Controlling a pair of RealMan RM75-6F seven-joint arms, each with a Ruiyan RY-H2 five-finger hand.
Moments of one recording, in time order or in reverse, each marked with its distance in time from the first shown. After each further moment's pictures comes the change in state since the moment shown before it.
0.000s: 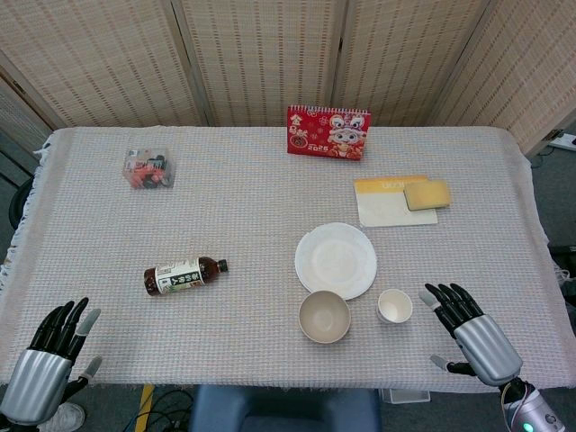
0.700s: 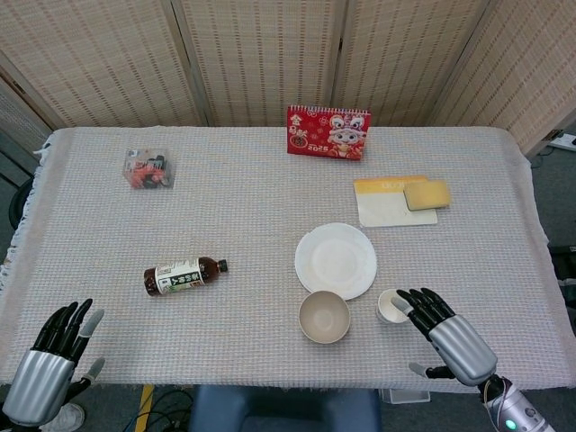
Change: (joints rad) left arm -0.001 0.001 0.005 -0.002 0.017 0.008 -0.001; right arm 0.094 0.065 -0.005 -0.193 -0.017 -0.151 -0.002
